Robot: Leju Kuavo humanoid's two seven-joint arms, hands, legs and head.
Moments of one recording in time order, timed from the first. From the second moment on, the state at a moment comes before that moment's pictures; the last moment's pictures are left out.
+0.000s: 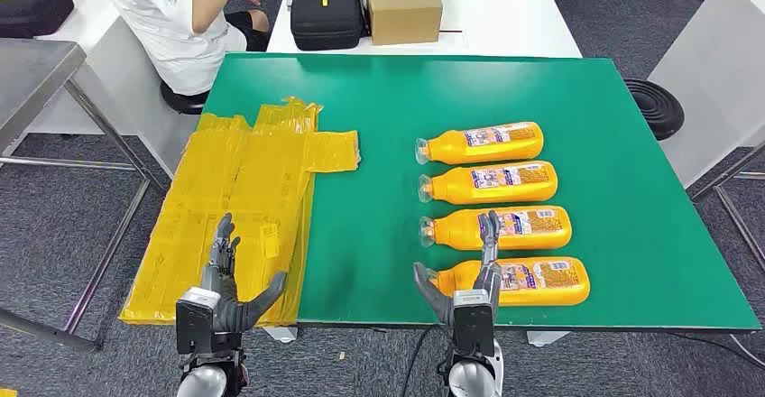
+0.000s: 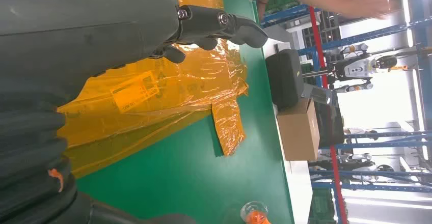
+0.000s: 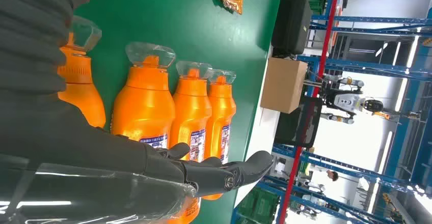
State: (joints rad) left arm 0.05 -0.16 -0.22 -1.33 -0.14 0.23 -0.58; right arm 0.03 0.19 0.35 -1.31 0.12 -0.61 -0.70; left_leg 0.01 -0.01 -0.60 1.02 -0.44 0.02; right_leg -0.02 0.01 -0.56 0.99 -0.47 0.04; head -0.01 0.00
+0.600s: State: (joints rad) left arm 0.06 -0.16 -0.22 -1.33 -0.14 0.22 -0.57; right arm 0.04 0.18 0.35 -1.31 0.11 -0.62 -0.70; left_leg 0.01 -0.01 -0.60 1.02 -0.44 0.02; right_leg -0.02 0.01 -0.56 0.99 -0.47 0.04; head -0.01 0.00
